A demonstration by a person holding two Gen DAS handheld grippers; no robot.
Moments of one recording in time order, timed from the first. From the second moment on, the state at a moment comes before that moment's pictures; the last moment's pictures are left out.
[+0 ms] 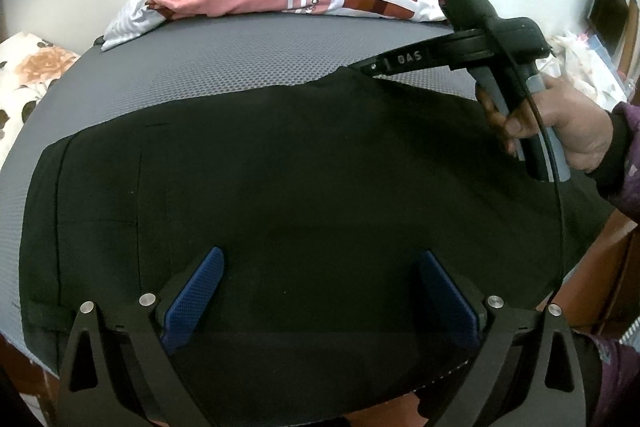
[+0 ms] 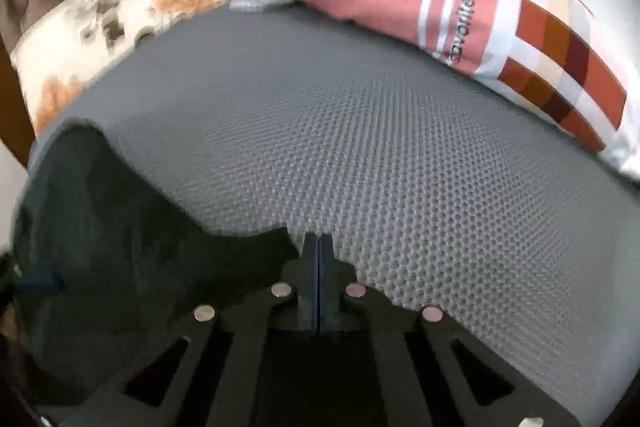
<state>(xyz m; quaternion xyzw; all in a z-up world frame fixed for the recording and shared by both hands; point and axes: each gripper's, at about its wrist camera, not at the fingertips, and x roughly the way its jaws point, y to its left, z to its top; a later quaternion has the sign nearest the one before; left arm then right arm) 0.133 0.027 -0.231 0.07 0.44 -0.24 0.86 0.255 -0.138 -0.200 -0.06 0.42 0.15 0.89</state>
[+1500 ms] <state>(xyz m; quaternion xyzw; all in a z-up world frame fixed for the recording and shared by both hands) 0.128 0.015 -0.237 0.10 0.45 -0.22 0.86 -0.063 -0.241 -0.215 -0.07 0.37 0.06 0.92</state>
